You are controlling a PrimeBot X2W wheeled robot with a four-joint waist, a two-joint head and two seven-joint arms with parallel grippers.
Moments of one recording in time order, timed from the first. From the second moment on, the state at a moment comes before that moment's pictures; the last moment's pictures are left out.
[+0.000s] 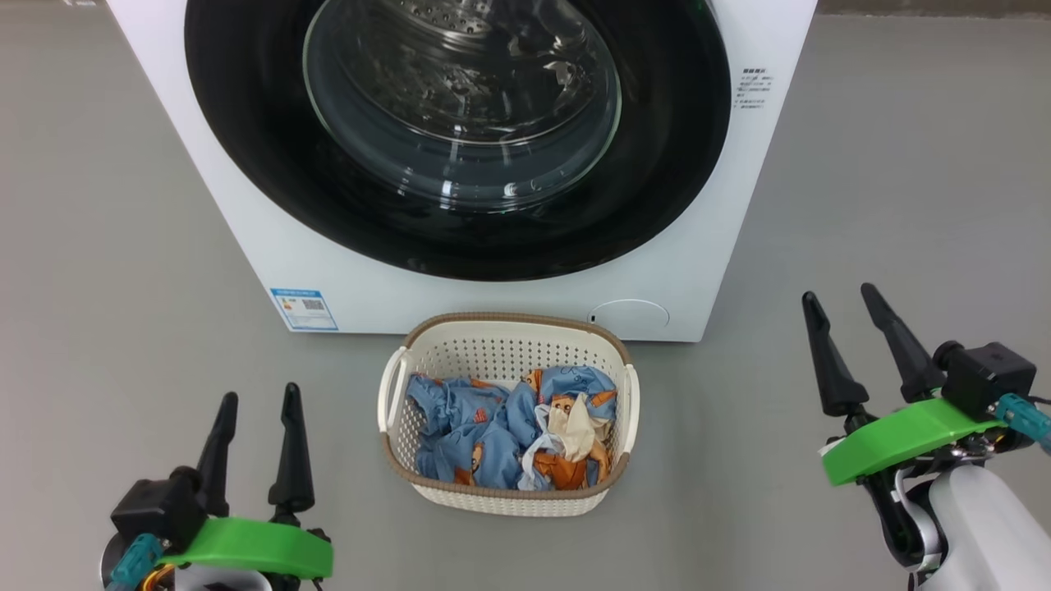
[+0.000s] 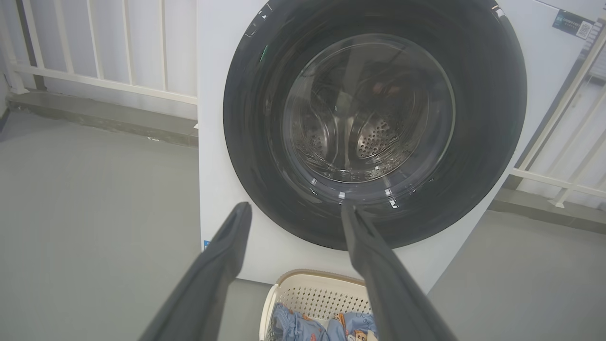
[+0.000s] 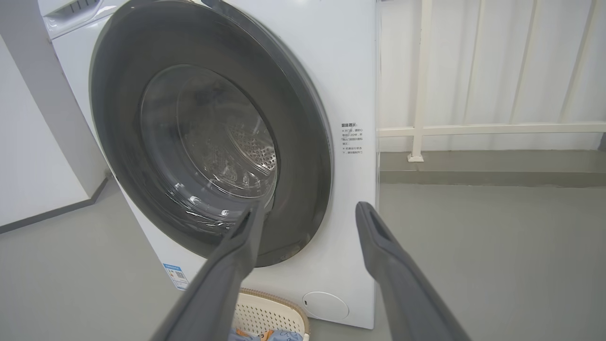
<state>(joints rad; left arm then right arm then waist) -0.19 0.04 -0.03 0.35 -0.33 -0.11 -0.25 -0.28 -0.21 0.15 0.36 0.41 0.13 -0.25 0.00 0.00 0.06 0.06</state>
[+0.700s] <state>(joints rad) -0.23 0.04 -0.04 0.28 -0.30 -0.11 -0.25 -0.44 -0.27 0.05 0.40 0.56 0.13 -0.25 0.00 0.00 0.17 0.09</state>
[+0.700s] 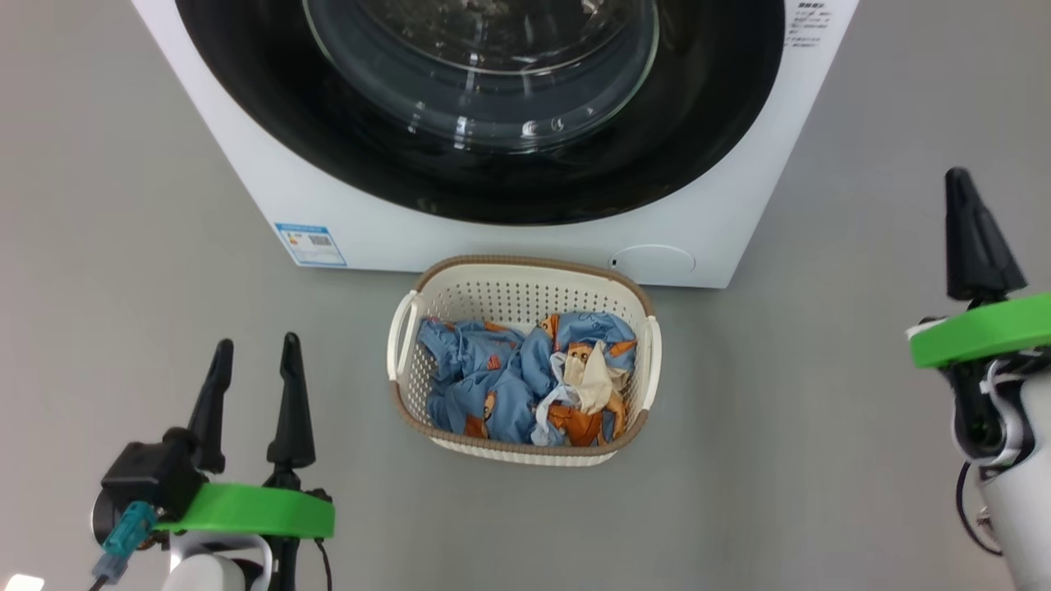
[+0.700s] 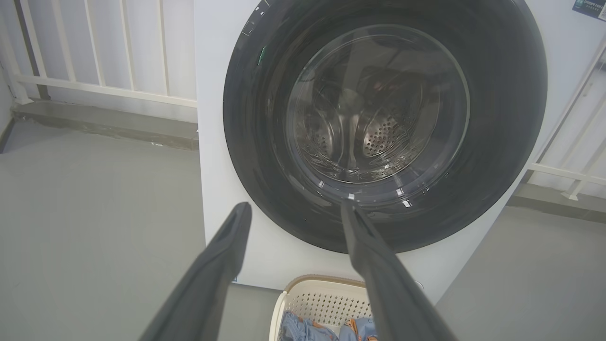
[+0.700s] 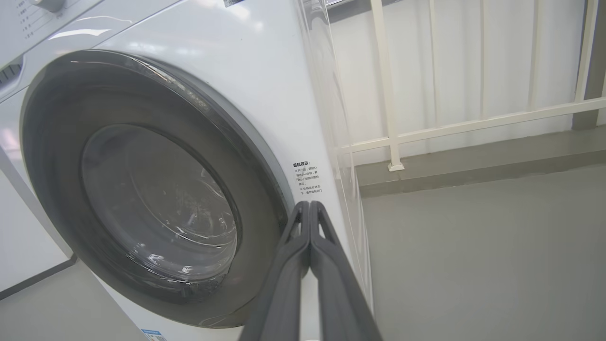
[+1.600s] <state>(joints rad) -0.31 0.03 -0.07 0.25 -0.30 -0.13 -0.25 -0.83 -0.49 0.16 0.47 1.22 0.13 -0.13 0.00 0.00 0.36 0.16</state>
